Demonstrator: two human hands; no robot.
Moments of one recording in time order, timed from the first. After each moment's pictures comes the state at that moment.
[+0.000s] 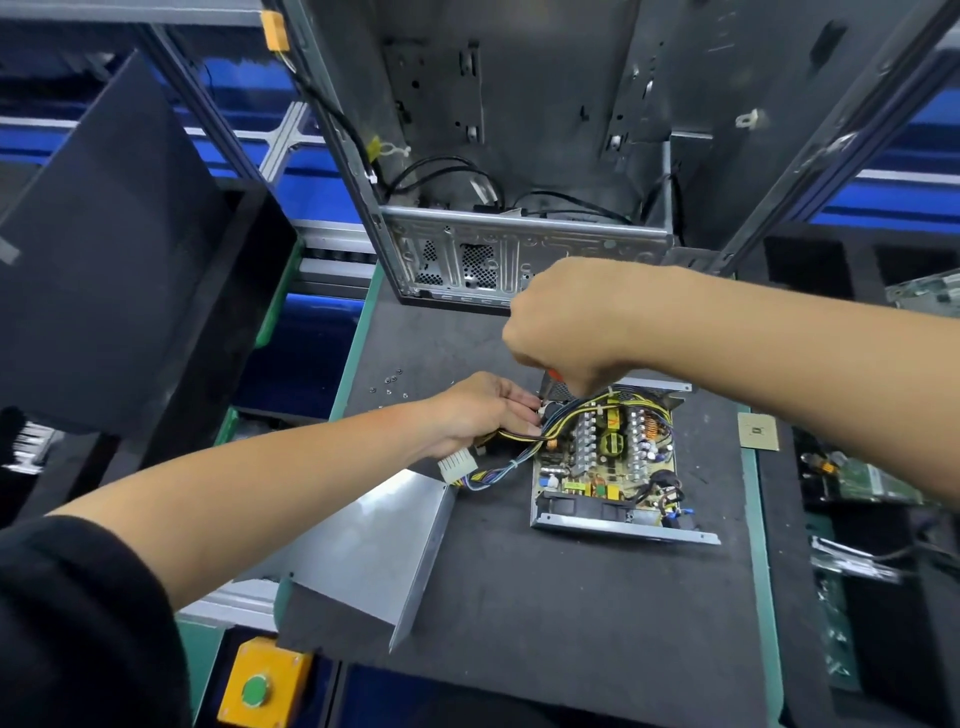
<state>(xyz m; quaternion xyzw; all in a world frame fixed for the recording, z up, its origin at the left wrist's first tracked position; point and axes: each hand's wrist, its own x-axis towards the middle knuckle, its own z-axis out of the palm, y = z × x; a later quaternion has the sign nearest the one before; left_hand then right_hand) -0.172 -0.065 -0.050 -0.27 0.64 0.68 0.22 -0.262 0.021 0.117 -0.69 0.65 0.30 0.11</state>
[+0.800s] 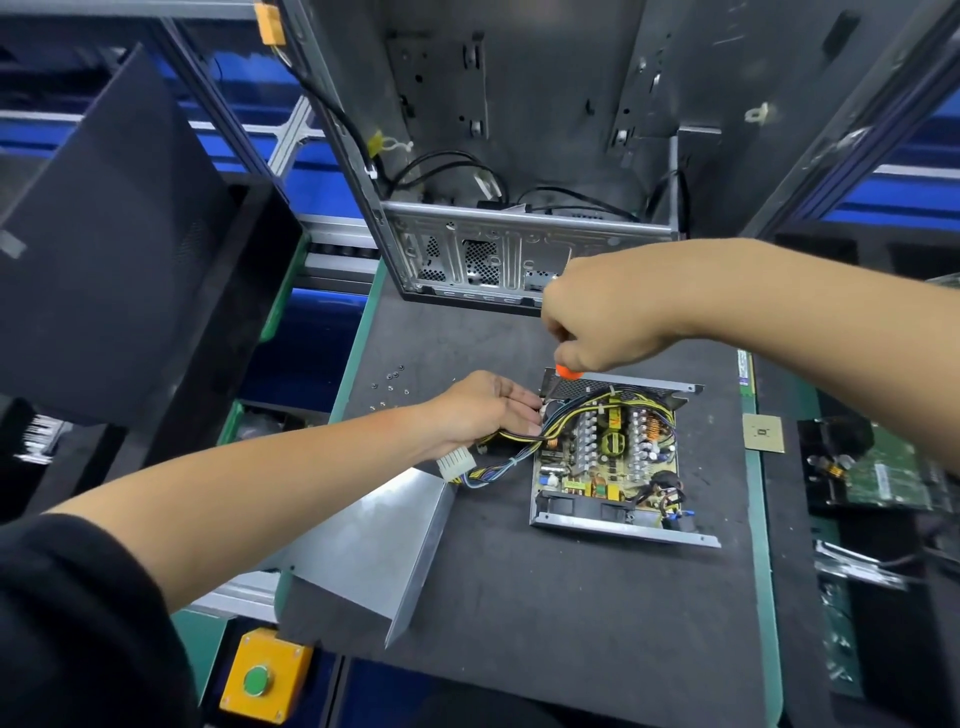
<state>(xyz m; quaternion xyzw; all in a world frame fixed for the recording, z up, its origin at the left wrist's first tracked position) -0.169 -0.063 -0.047 -0.29 0.65 0.67 0.20 -0.286 0.036 0.120 -0.57 0.76 0.16 0.26</state>
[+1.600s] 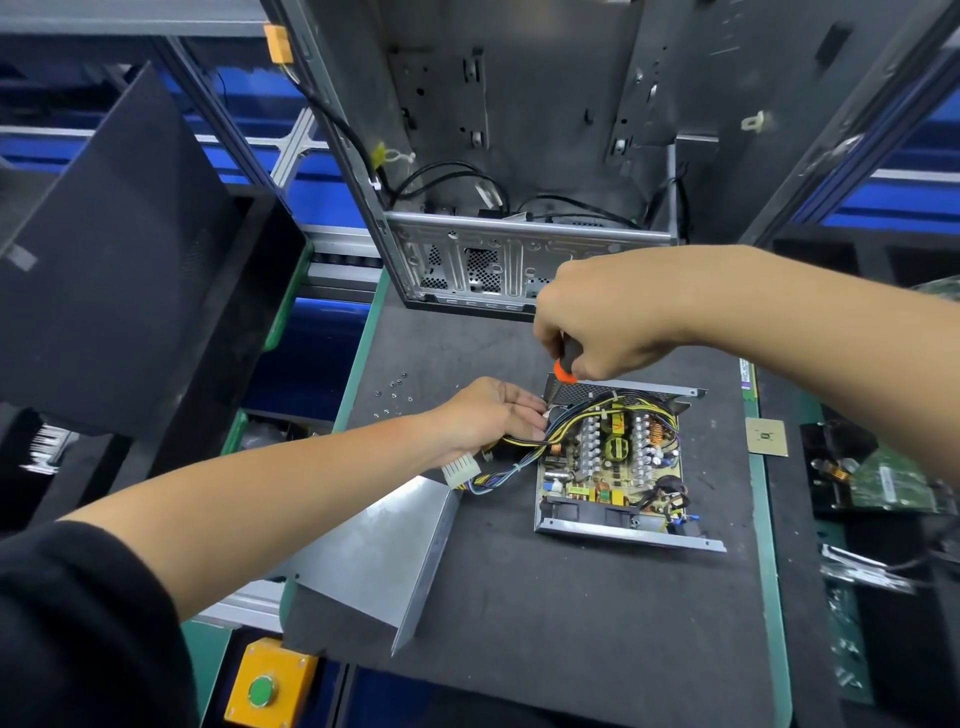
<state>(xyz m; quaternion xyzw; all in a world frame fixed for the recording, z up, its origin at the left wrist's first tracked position) -0.169 -0.062 -0.051 -0.28 0.66 0.67 0.19 -0.281 0.036 0.125 -0.64 0.73 0.15 0.21</state>
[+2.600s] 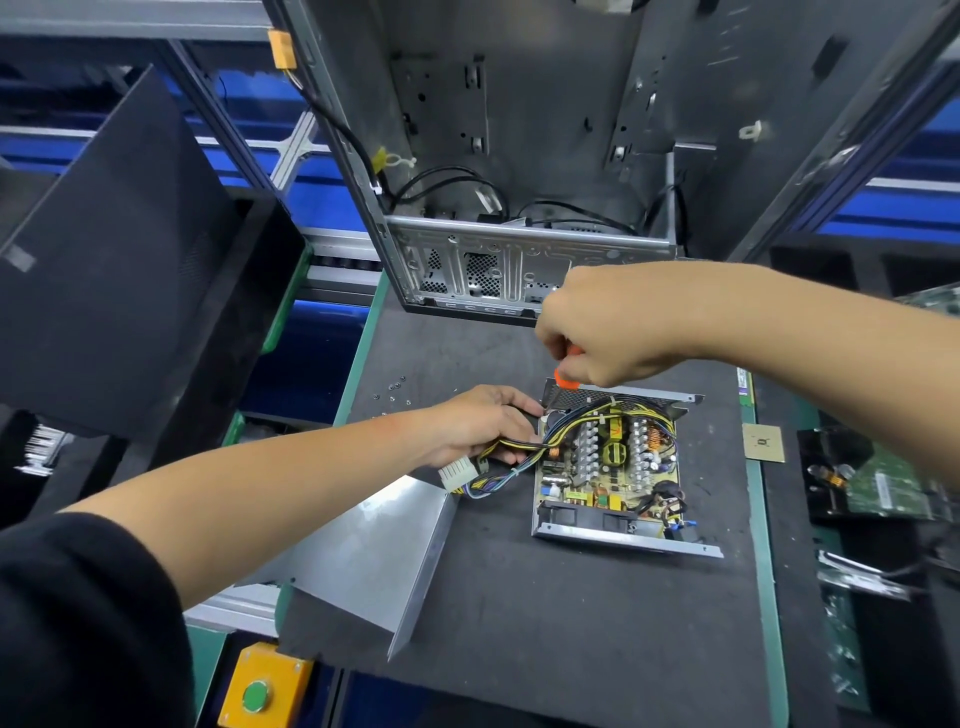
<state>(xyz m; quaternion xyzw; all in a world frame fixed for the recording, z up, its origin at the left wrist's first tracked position) -0.168 -0.063 -0.036 -0.29 0.60 0.71 0.25 -0.283 0.043 0.123 -0.63 0.74 0.14 0.22</state>
